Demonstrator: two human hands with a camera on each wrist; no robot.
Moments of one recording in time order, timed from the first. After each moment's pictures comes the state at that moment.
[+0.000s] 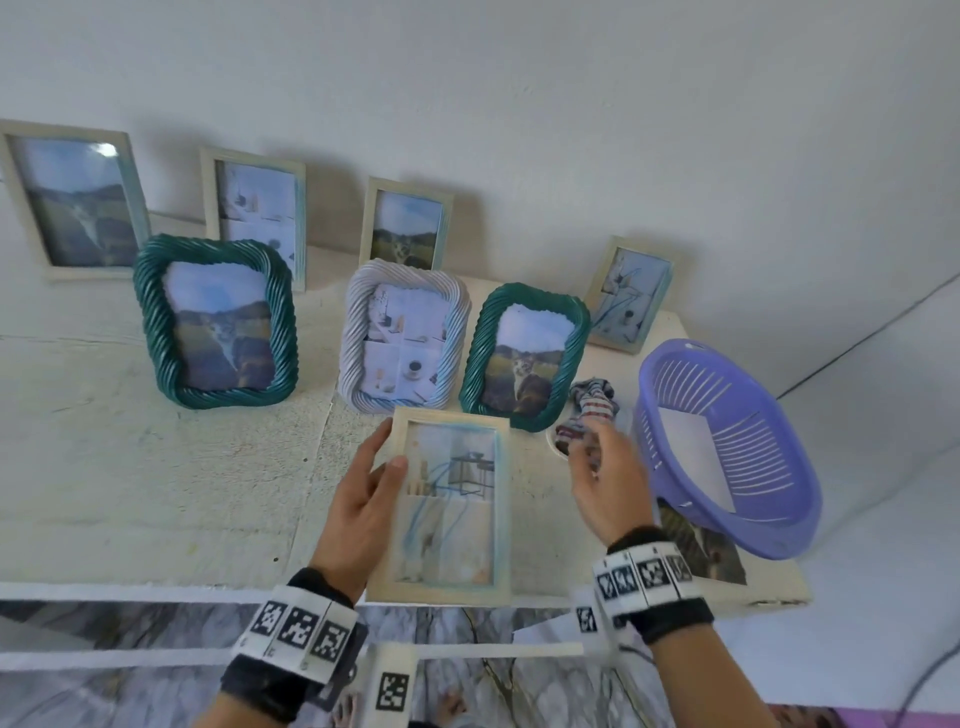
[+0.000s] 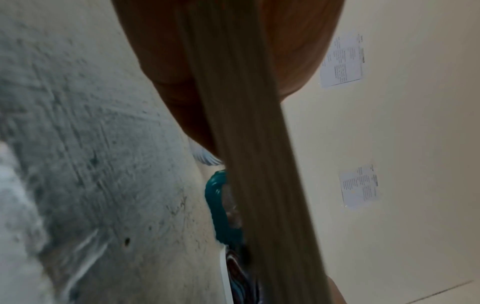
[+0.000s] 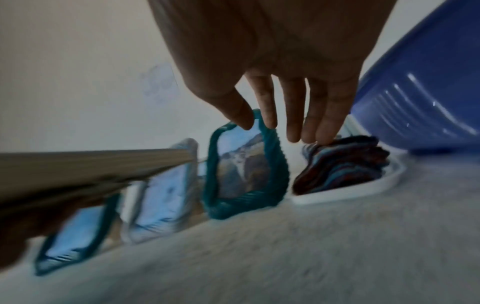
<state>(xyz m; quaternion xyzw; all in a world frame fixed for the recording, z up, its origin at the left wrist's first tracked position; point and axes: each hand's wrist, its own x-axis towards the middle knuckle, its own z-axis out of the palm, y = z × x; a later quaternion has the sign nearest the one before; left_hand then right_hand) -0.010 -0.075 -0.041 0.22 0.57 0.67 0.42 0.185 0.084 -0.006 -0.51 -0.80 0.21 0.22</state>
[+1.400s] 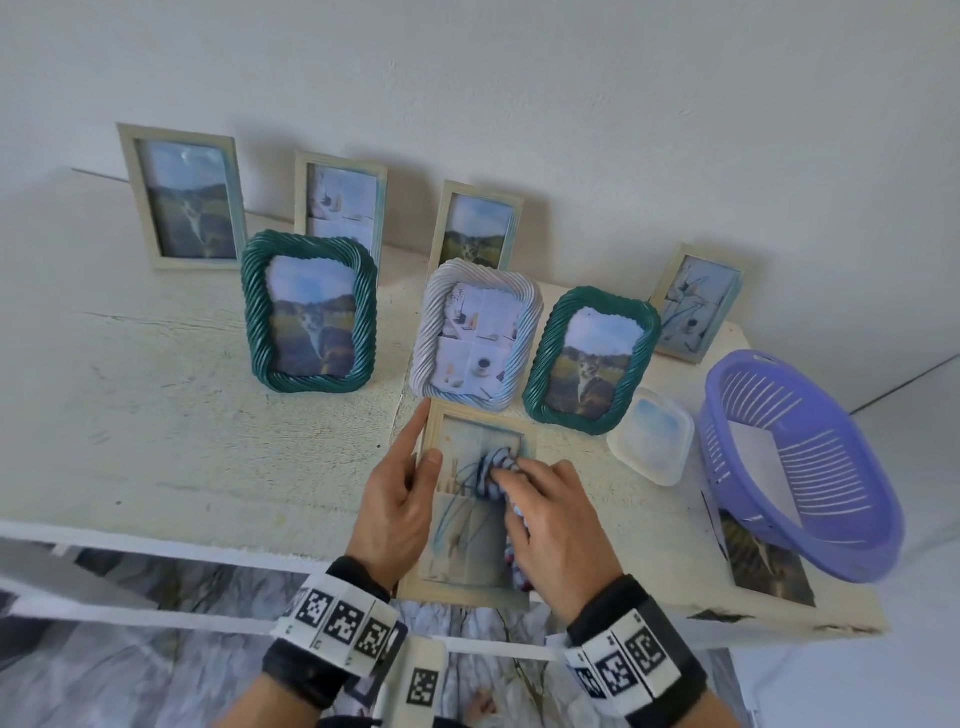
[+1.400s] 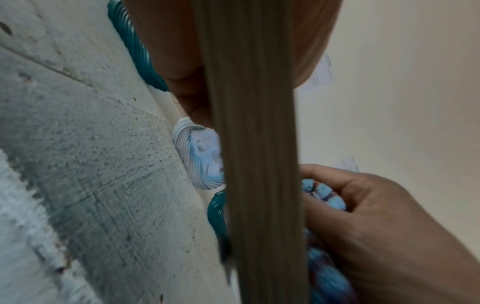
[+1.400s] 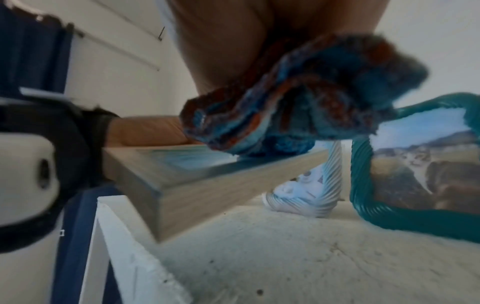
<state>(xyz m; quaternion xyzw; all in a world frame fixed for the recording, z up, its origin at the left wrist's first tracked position) -0.035 -0.105 -0.034 0.36 0.66 0.62 0.22 0.114 -0.023 0.006 -0.27 -0.95 0.09 0.14</state>
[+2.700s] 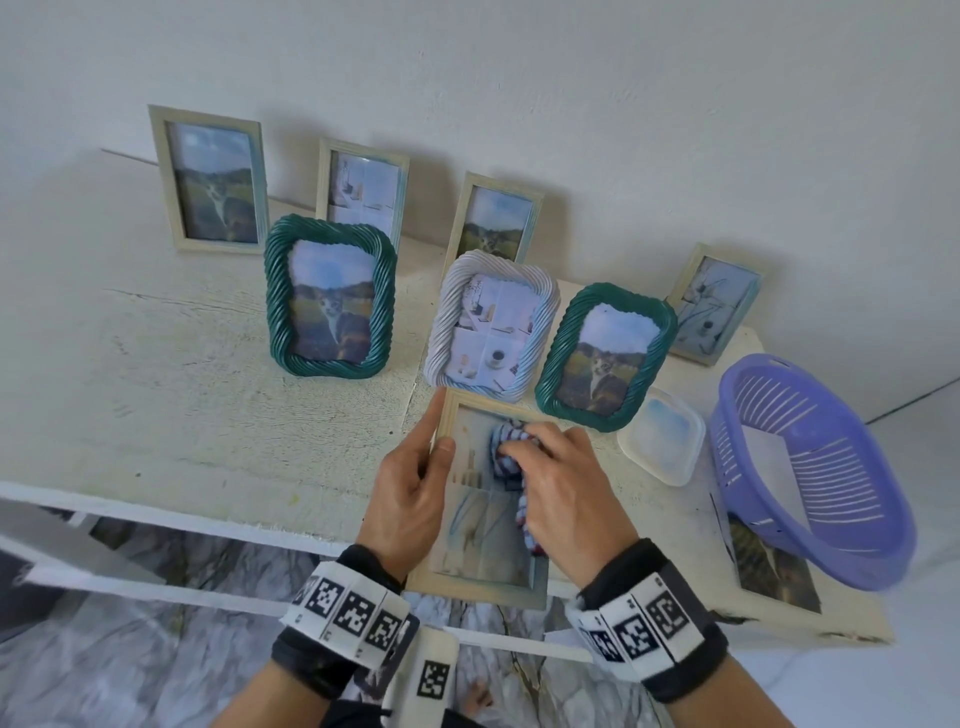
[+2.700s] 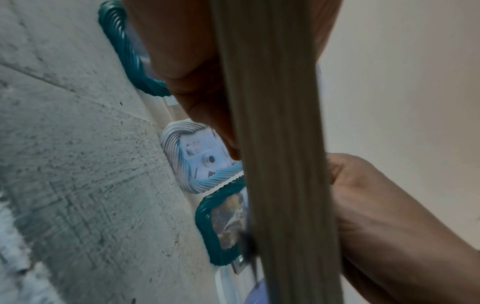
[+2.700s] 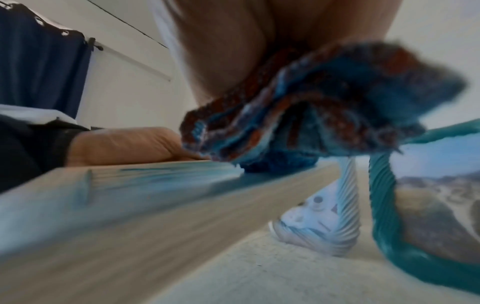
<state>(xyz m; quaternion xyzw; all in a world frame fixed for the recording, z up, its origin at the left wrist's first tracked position) -0.031 -0.112 -0.027 0.35 0.65 0.64 0.23 0.102 -0.013 0.033 -0.26 -0.96 0.08 0.06</state>
